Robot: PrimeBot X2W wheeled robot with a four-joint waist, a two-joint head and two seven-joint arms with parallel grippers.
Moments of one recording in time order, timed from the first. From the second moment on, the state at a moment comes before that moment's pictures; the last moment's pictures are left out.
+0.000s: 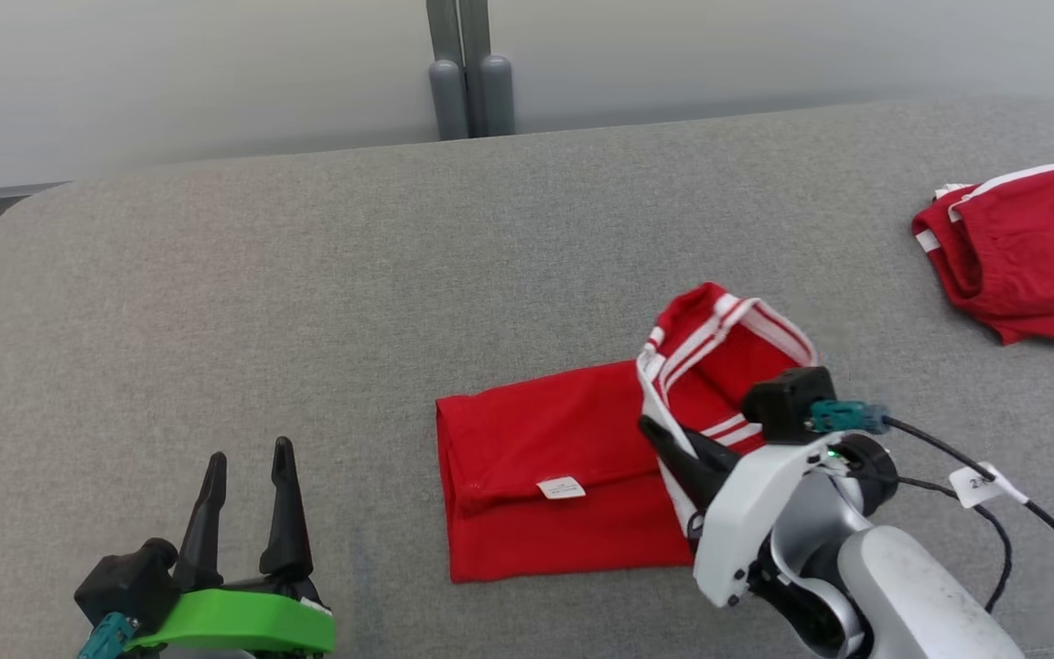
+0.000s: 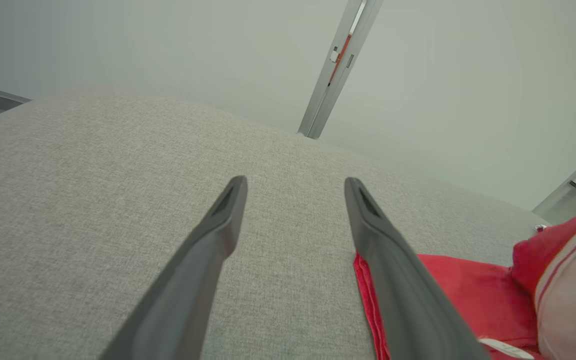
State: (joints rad) left arm 0.01 0.05 -0.08 0.17 -0.47 -0.07 -0.26; right arm -0.22 -0.20 0.41 0.04 0.49 0.13 0.31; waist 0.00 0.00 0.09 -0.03
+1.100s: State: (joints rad) left arm 0.00 0.05 -0.12 0.17 -0.49 -0.06 -0.26; right arm -0.40 -0.05 0.66 0.31 0.60 0.13 0.11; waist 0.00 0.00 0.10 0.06
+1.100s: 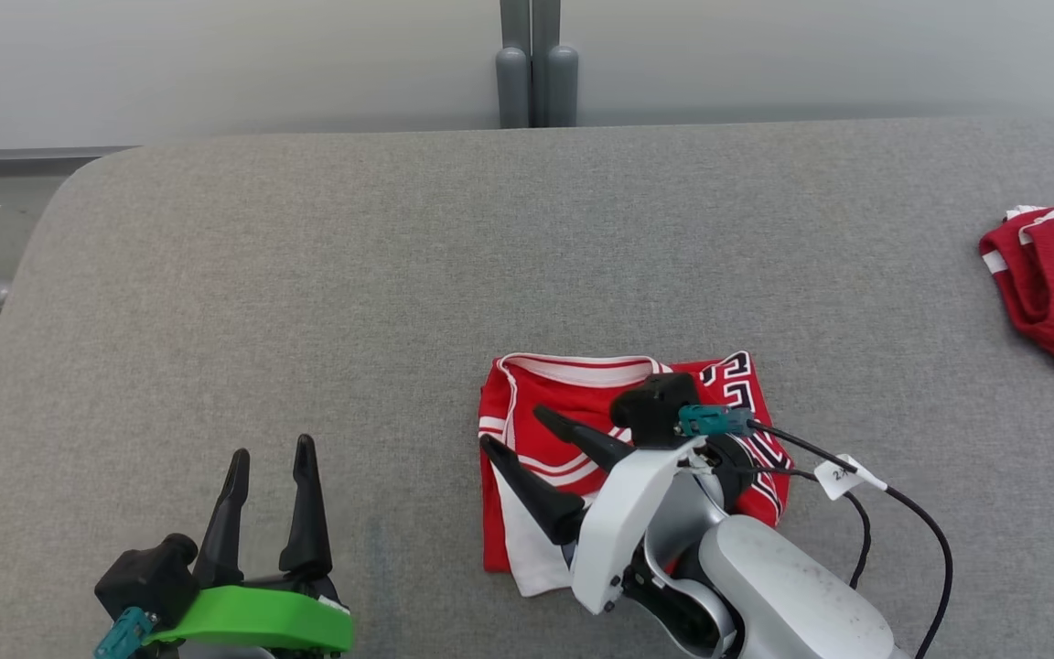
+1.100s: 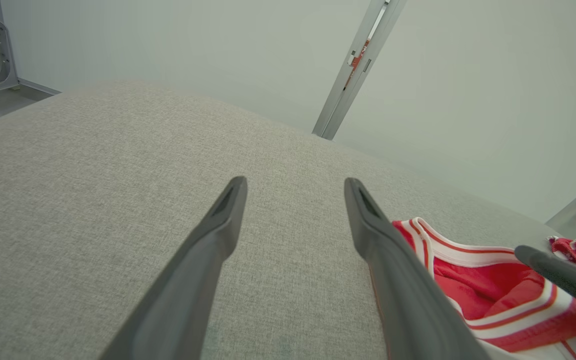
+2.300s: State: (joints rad) left arm -0.01 0.05 -0.14 0.16 -0.46 -0.06 -0.26; right arm -0.30 -0.12 0.23 0.45 0.31 0.13 -0.05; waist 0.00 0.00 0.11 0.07
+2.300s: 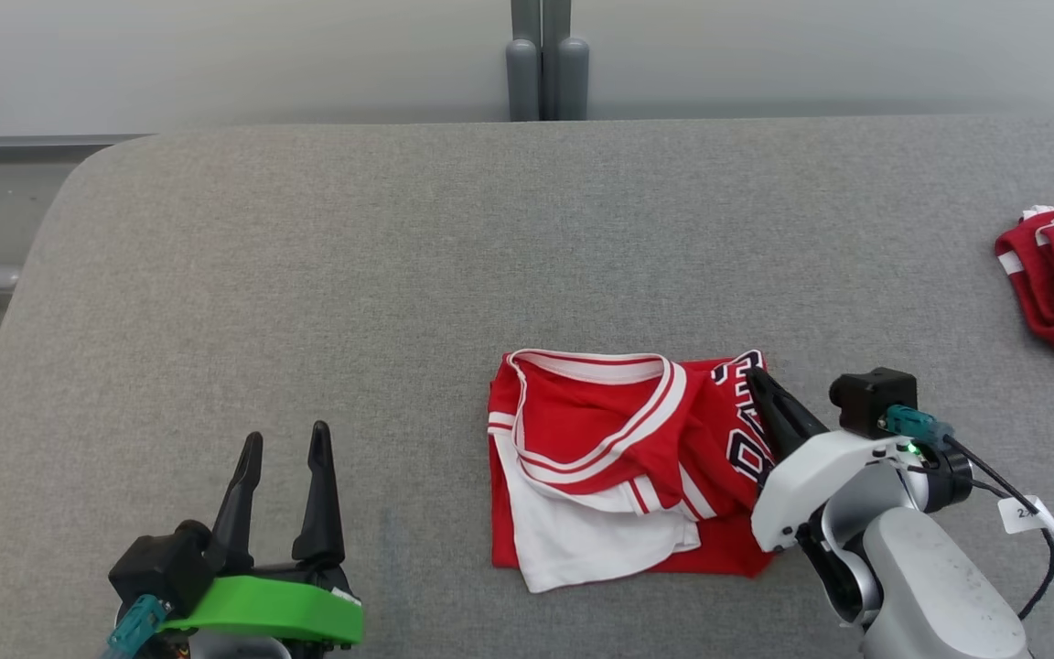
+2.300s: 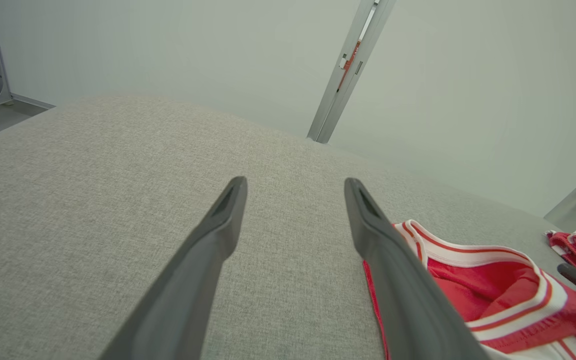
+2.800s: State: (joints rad) left arm -0.02 0.05 -0.15 0.16 -0.46 -0.06 -0.26; right arm -0.37 -0.08 0.59 0.54 0.42 0.13 -0.08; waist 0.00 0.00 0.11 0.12
